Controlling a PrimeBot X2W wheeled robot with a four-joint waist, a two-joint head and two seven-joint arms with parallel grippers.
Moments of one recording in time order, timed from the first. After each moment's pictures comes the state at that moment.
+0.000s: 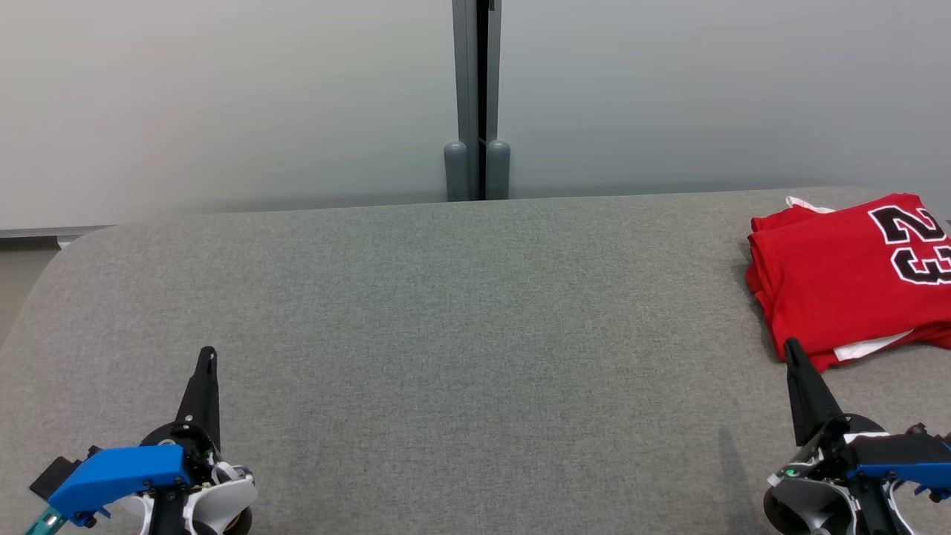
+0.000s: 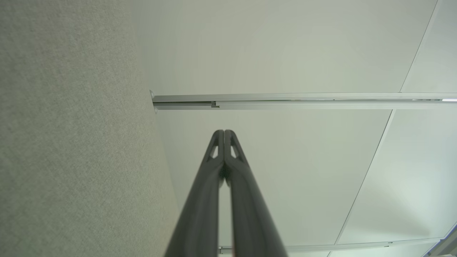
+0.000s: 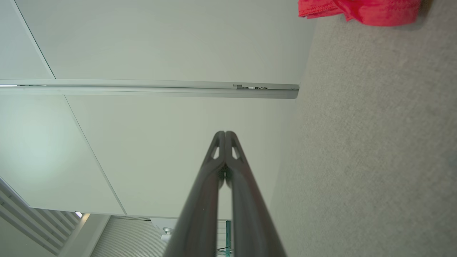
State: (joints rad) left arm -0.10 0.05 0.11 0.25 -1.61 -0.13 0.11; right arm -0.11 -0.05 -0.11 0.25 1.61 0.13 0.11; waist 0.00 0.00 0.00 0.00
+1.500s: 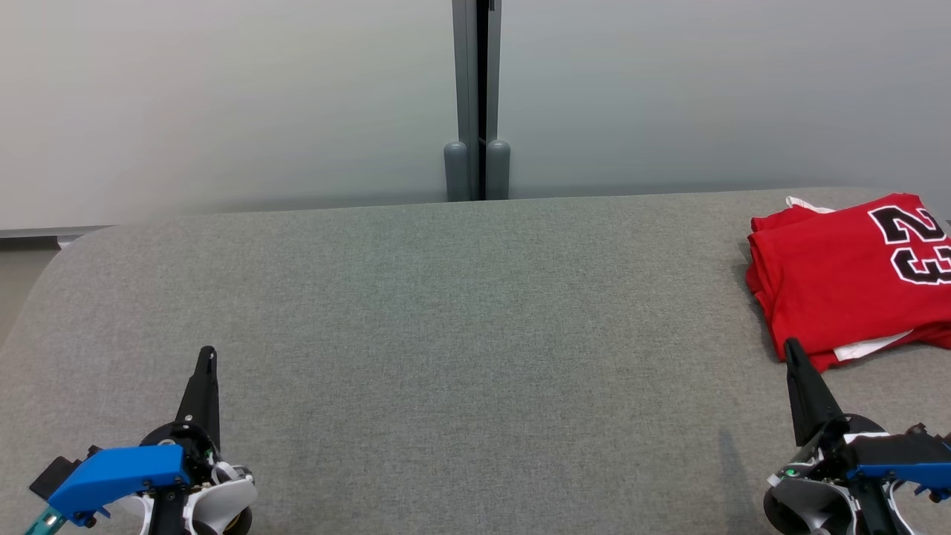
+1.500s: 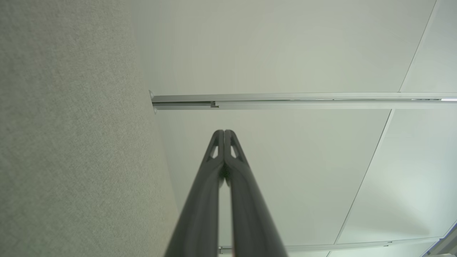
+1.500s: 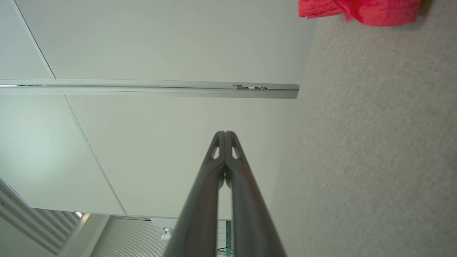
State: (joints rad) left arm -0.10 0.05 0.11 0.25 -1.61 -0.13 0.11; right arm -0.11 -0.05 -0.11 0.25 1.61 0.13 0.11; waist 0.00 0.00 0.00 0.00
